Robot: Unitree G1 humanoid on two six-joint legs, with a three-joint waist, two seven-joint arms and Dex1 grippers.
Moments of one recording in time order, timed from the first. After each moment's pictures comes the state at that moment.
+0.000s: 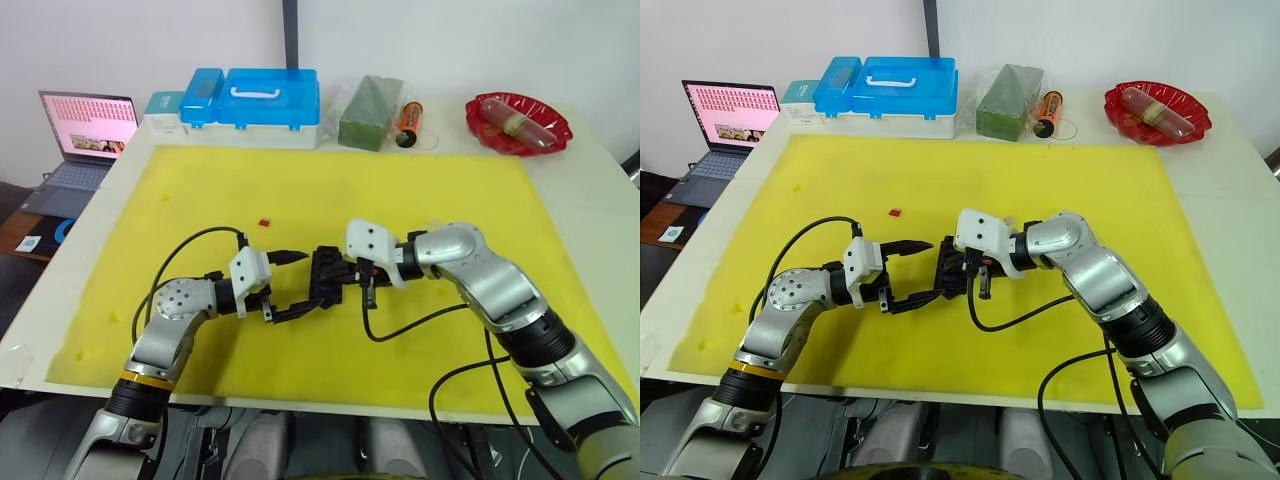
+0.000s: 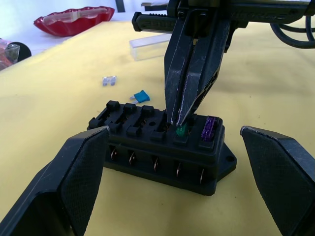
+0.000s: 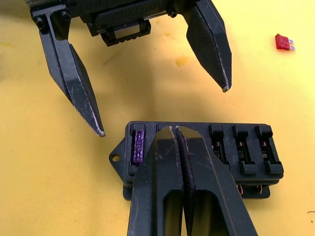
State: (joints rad) left arm -0.28 0.45 -0.14 0.01 -0.29 -0.03 -1.05; right arm -0.66 -0.61 0.42 -0.21 0.17 0.61 1.05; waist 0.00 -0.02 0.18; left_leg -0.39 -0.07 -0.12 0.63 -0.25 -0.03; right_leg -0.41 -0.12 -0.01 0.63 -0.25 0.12
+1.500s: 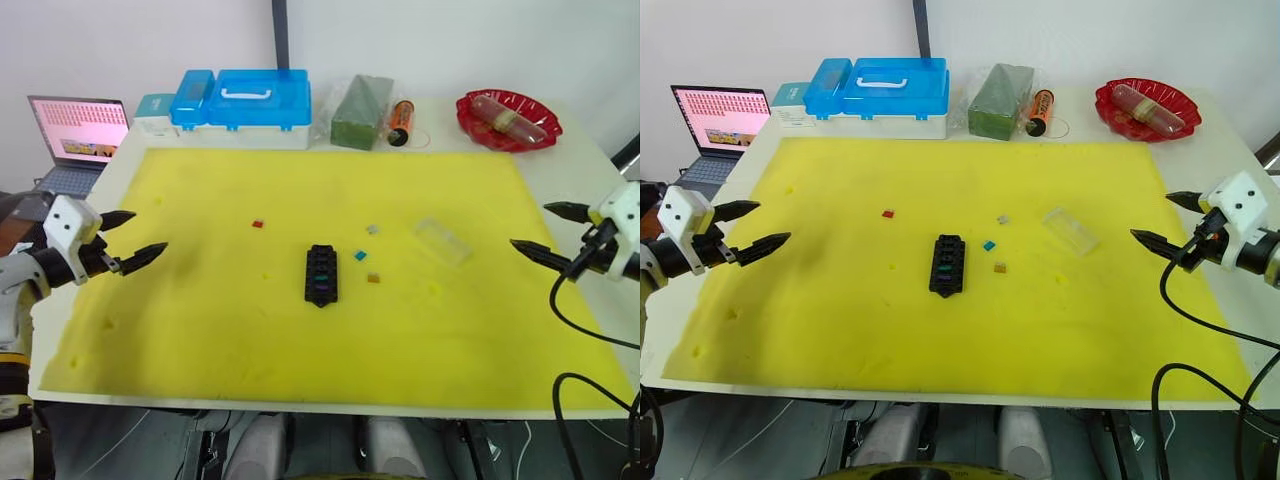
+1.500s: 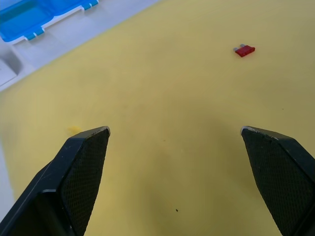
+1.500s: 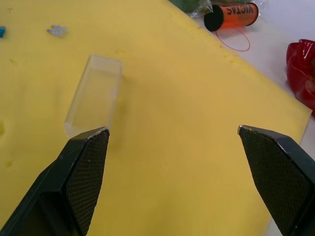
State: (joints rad) left arm -0.34 0.88 0.28 0.41 -0.35 0.09 -1.06; right arm -0.23 -0.97 -0.39 0.12 0.34 0.25 1.04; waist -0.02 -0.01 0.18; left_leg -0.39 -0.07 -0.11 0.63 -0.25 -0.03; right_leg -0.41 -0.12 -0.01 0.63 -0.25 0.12
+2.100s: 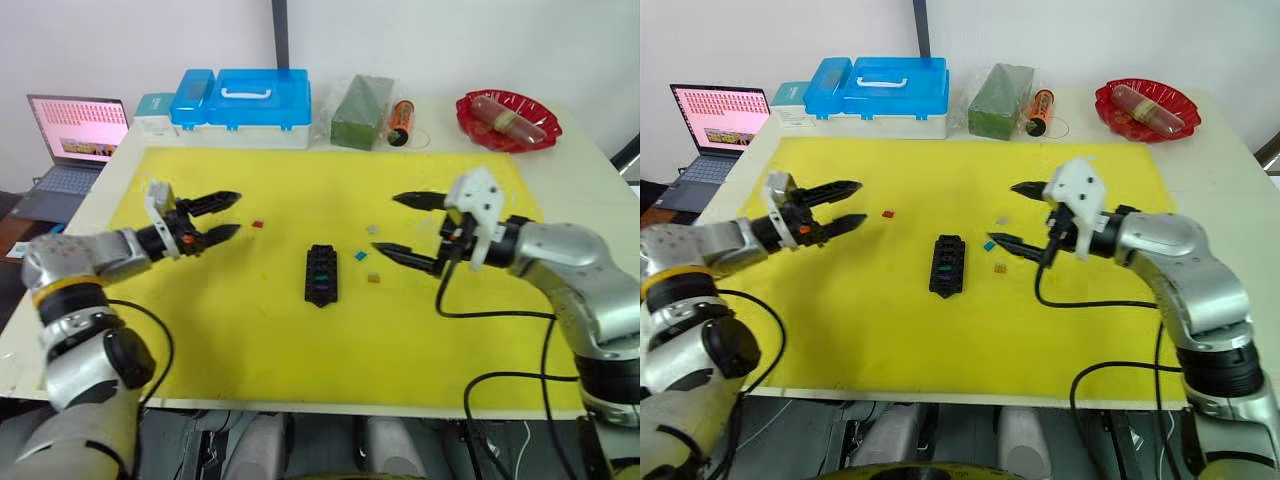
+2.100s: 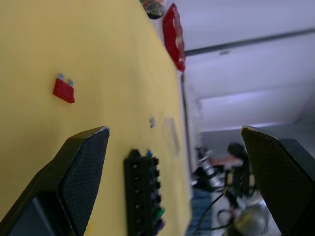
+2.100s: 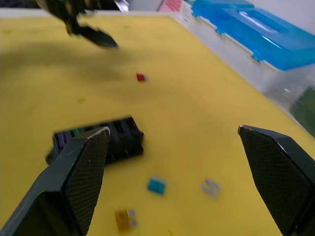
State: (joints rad) left arm -0.83 0.46 0.77 0.66 -0.88 1.58 -0.43; right arm -0.46 -0.72 0.00 -0.43 0.47 0.62 0.84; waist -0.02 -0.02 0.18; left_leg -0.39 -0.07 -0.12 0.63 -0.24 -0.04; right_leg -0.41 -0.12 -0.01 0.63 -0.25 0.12
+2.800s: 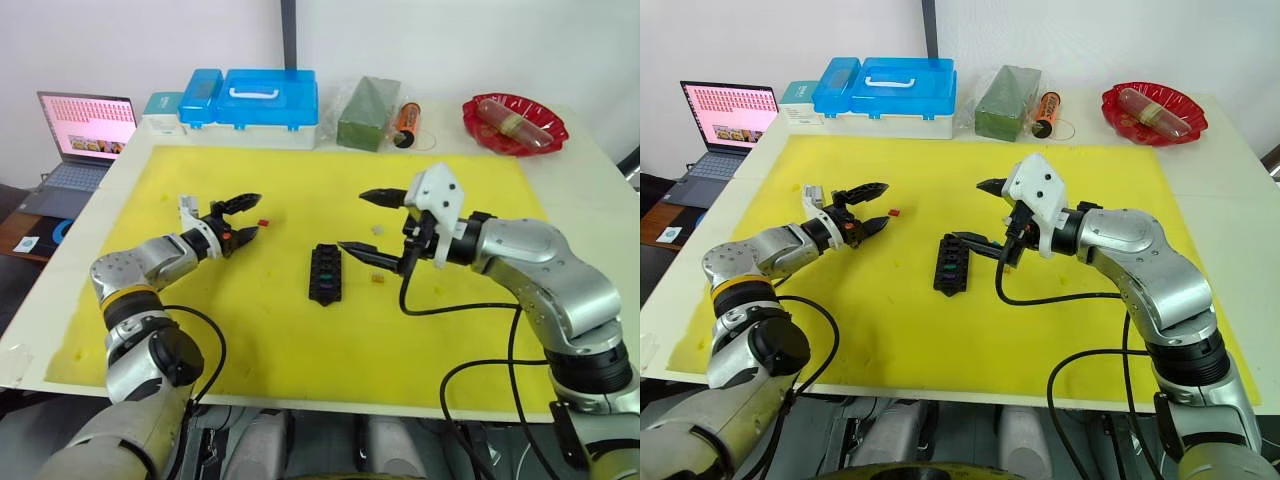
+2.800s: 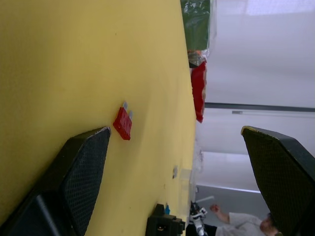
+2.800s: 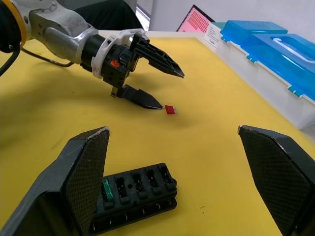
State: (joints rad) left arm -0.84 0.25 0.88 0.64 -0.90 1.33 -0.12; right arm -0.53 -0.66 0.07 -0.48 0.48 0.70 0.74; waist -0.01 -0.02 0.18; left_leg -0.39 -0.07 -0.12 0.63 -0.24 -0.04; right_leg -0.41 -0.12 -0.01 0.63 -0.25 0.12
